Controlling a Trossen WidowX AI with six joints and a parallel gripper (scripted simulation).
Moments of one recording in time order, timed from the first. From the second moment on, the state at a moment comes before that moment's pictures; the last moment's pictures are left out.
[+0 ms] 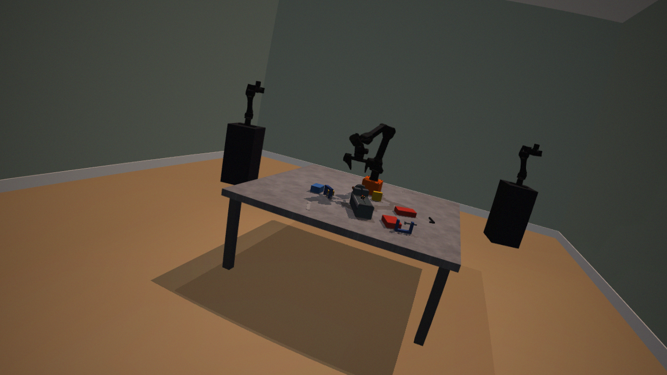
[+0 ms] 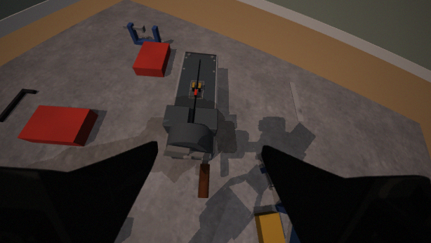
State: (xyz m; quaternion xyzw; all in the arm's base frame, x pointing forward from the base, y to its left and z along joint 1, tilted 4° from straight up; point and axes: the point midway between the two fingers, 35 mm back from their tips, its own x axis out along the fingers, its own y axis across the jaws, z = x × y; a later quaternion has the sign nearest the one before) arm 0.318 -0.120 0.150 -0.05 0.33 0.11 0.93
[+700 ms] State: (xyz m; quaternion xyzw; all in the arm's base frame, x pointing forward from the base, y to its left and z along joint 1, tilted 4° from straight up) arm 0.377 -0.111 0.169 -0.46 0.34 0.30 0.76
